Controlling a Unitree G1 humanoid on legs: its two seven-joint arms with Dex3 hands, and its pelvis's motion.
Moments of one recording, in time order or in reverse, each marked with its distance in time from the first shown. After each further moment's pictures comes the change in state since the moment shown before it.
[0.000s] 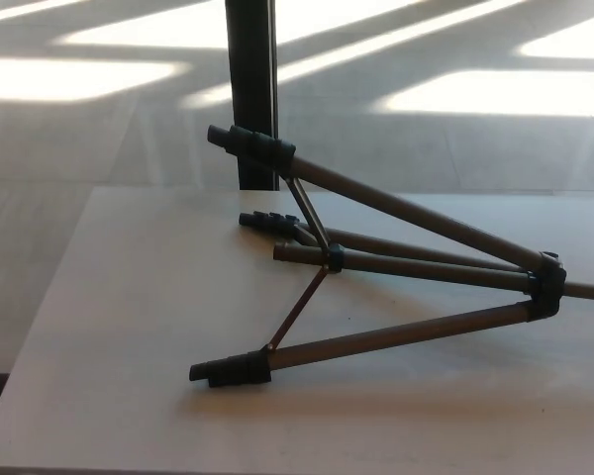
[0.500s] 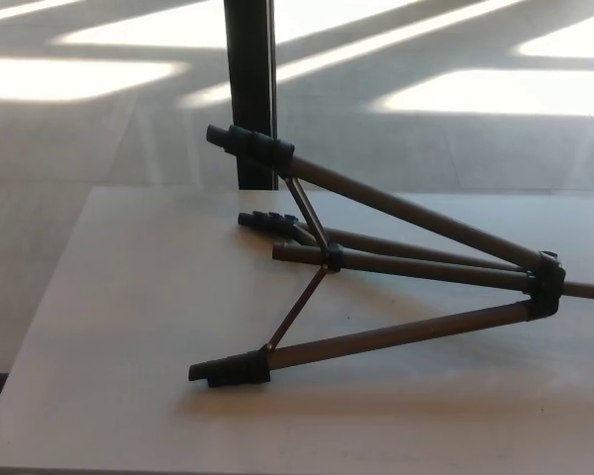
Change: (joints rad) left_arm -0.075 -0.001 0.097 -0.444 -0.137 0.061 -0.048; right_arm -0.022 0.013 -0.220 -0.299 0.138 0.025 0.009
